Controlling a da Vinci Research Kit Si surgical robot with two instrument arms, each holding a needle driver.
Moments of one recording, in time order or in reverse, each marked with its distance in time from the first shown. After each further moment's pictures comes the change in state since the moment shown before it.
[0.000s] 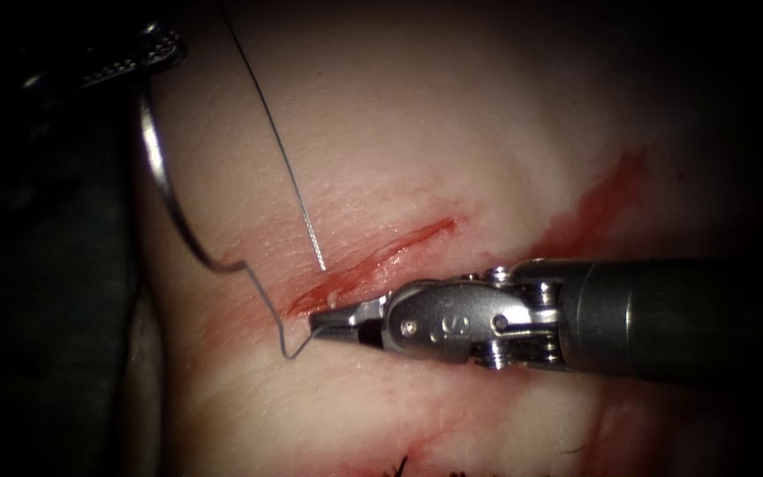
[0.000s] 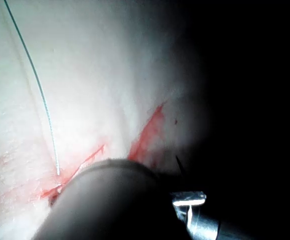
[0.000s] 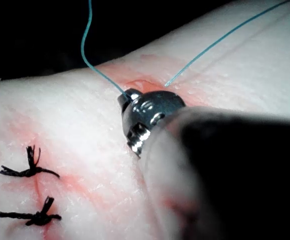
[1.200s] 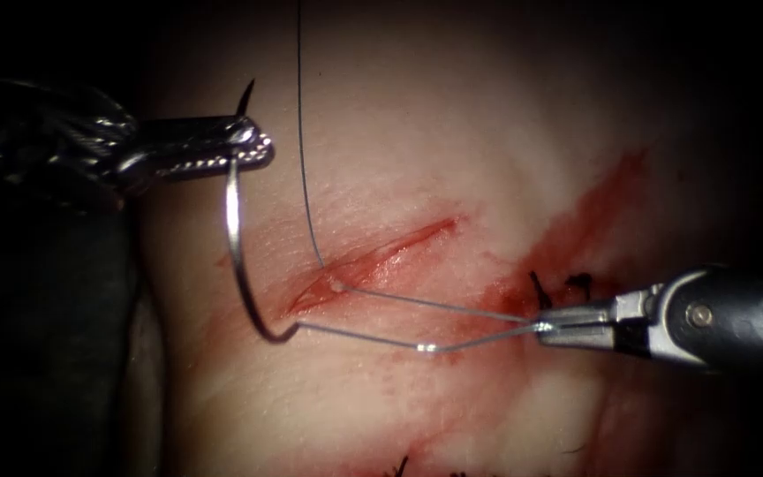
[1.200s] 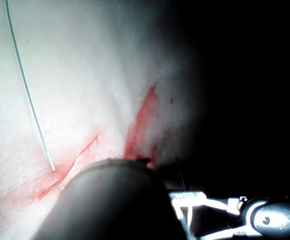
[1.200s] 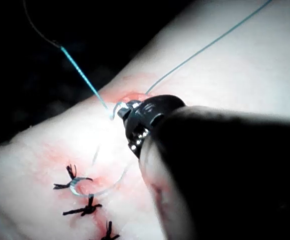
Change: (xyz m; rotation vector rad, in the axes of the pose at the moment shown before) right arm 0.007 0.001 -0.022 -0.030 0.016 0.432; left arm -0.001 -0.005 0.002 0.074 -0.161 0.012
